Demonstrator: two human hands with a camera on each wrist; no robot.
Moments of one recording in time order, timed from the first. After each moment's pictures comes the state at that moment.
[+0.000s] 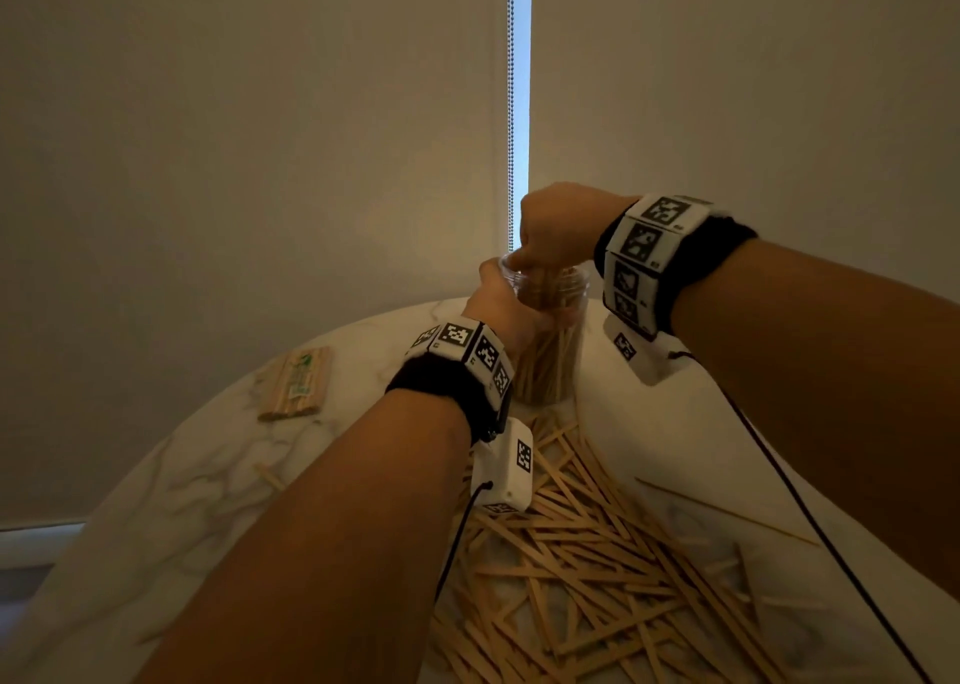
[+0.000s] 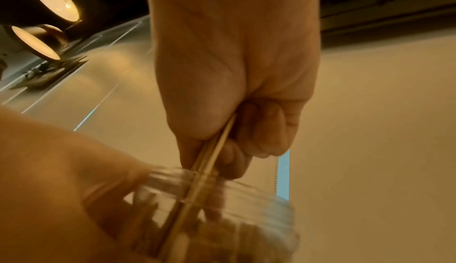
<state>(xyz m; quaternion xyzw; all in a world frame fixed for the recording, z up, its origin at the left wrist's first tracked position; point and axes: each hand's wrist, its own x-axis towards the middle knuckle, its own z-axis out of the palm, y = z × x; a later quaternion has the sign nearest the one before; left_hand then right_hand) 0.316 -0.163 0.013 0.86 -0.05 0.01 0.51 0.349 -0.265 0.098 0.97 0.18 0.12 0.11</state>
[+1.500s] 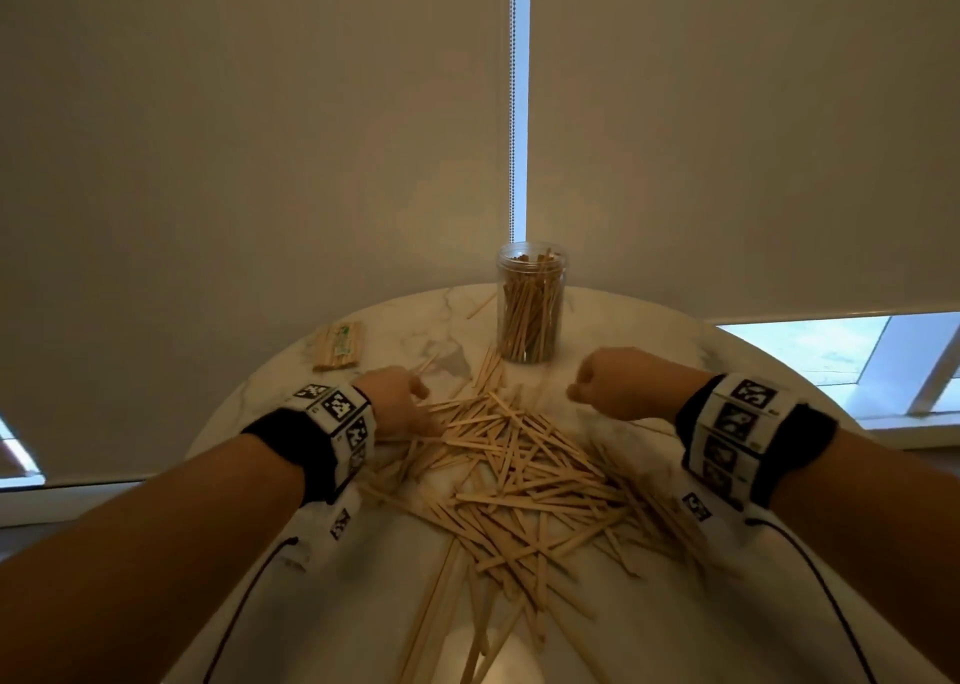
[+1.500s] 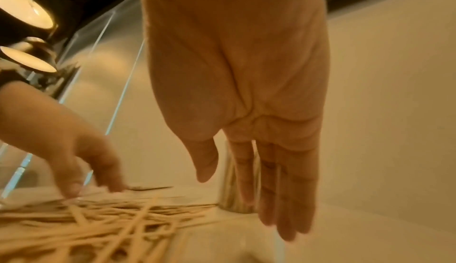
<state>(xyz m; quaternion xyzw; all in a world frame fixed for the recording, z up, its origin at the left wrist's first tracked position) 0.178 -0.052 -0.015 0.99 -0.01 -0.13 0.11 0.175 -0.322 0.003 0.99 0.08 -0.09 -0.04</state>
